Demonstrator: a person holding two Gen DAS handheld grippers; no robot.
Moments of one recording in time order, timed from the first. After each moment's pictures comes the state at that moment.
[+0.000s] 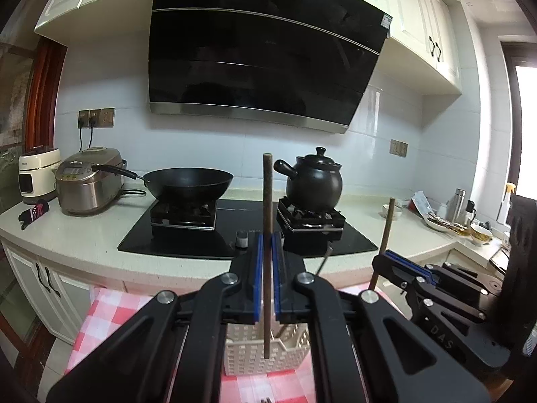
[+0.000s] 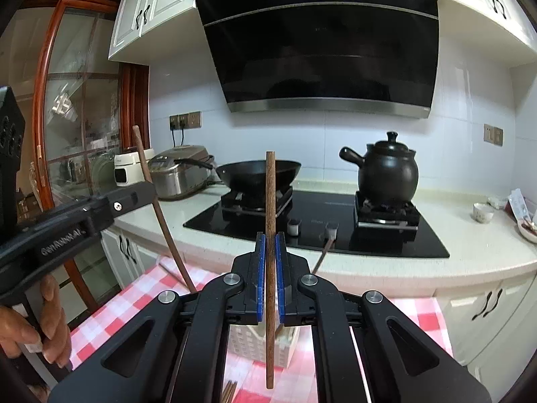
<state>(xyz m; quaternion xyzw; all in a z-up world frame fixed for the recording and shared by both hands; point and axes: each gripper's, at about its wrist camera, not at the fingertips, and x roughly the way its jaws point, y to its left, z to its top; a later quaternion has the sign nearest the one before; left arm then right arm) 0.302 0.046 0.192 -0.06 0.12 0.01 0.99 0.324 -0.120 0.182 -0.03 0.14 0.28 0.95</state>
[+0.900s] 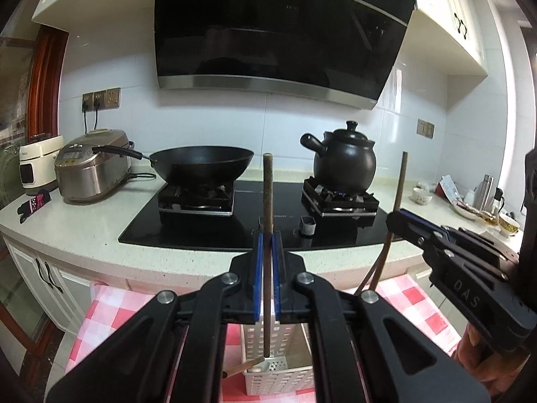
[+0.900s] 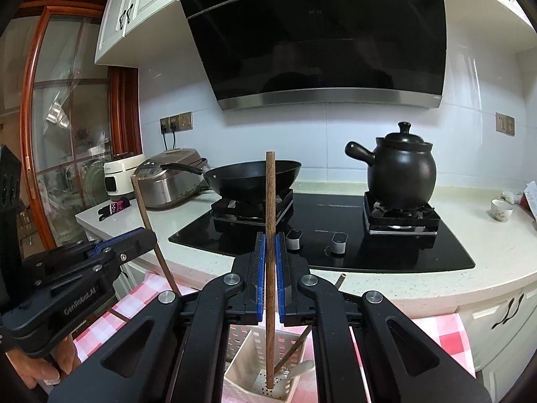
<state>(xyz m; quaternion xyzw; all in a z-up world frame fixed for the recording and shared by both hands) 0.389 0.078 0.146 -0.05 0.17 0.04 0.98 0.415 -0.088 0.161 -0.01 0.15 0.28 0.95</state>
